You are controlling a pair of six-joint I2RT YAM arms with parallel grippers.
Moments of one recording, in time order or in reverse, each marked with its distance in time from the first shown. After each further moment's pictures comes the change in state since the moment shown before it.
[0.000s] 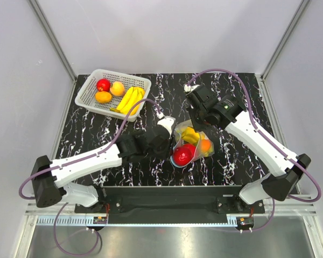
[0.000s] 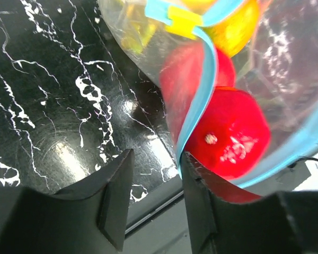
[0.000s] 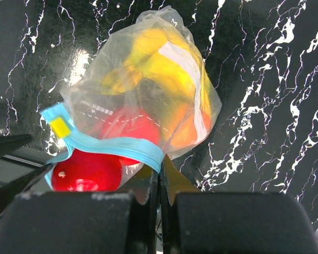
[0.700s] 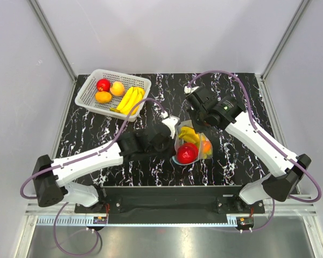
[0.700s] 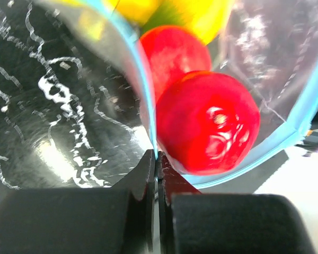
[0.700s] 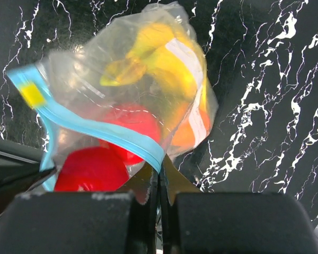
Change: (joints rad) left arm -0.001 0.056 0.014 0.039 0.103 -0.002; right arm 0.000 -0.007 -0.023 0.001 -0.001 0.000
